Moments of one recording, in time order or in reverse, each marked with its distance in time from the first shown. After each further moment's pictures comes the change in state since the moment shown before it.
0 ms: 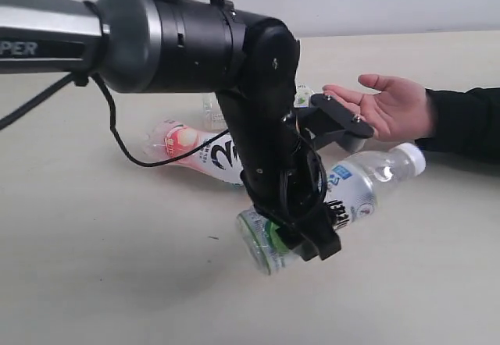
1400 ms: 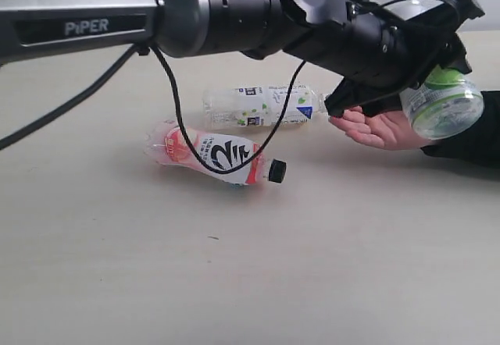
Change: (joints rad) left arm 0.035 0.145 -0.303 -0.623 -0.536 -0.625; right arm 0.000 0.000 0.000 0.000 0.000 0.000
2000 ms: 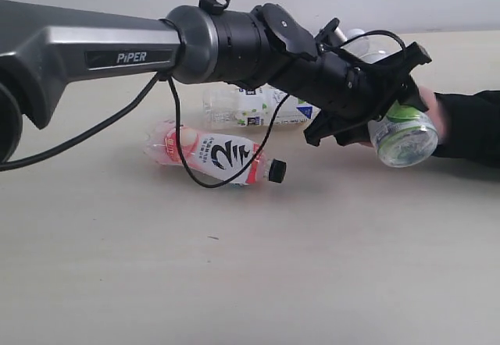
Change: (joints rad) left arm 0.070 0.134 -0.008 -0.176 0.075 0.177; right arm 0.000 0.000 0.000 0.000 0.000 0.000
